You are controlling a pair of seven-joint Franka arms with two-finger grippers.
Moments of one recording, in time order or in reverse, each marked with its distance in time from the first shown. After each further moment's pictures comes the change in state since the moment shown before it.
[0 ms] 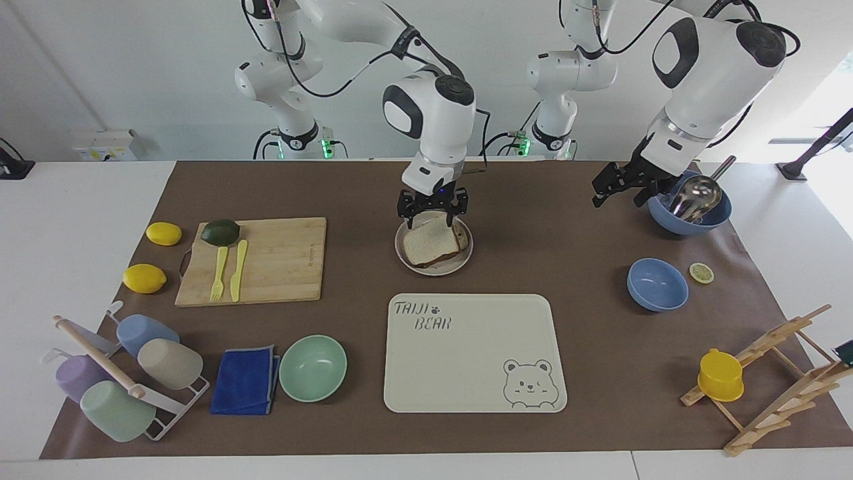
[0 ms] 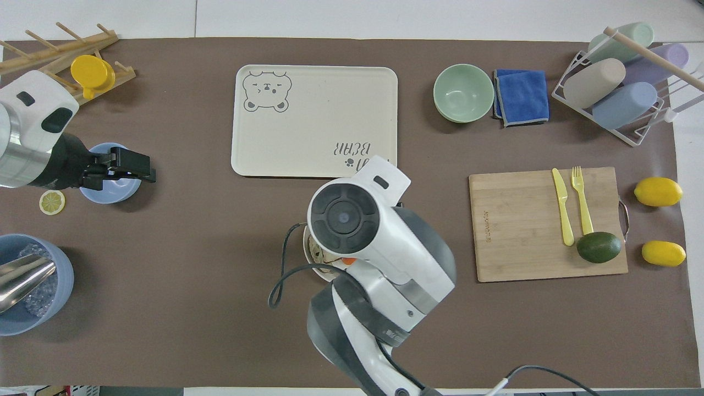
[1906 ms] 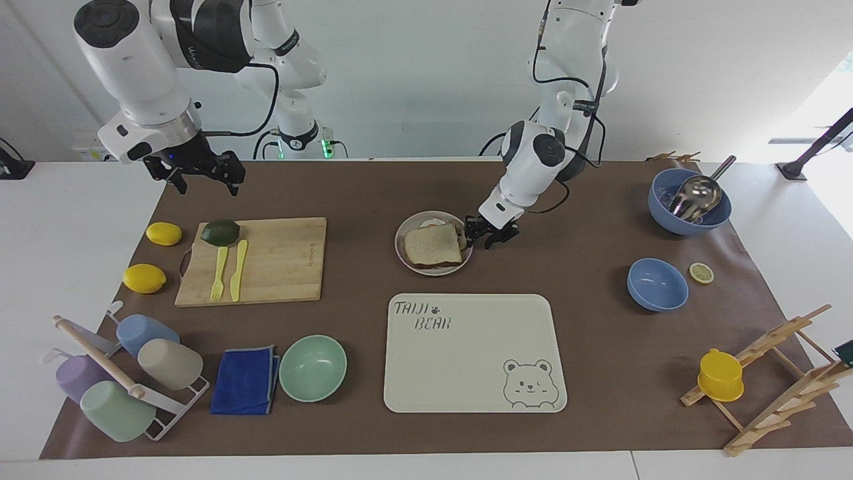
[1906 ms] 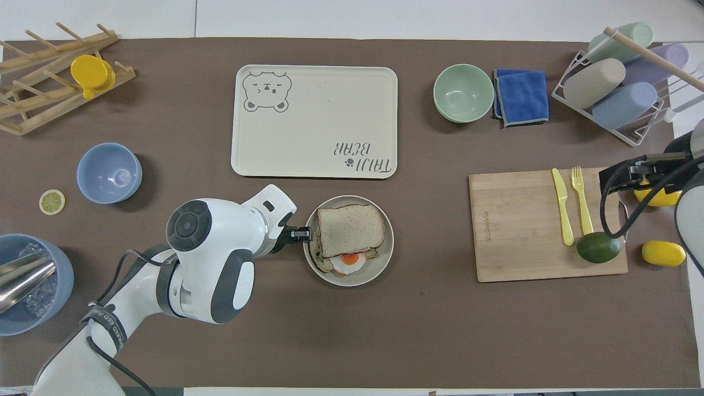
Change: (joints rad) left arm -0.429 0.146 -0.015 -0.514 -0.271 0.761 -0.051; right arm -0.607 -0.241 -0.047 0.036 0.024 -0.420 -0.634
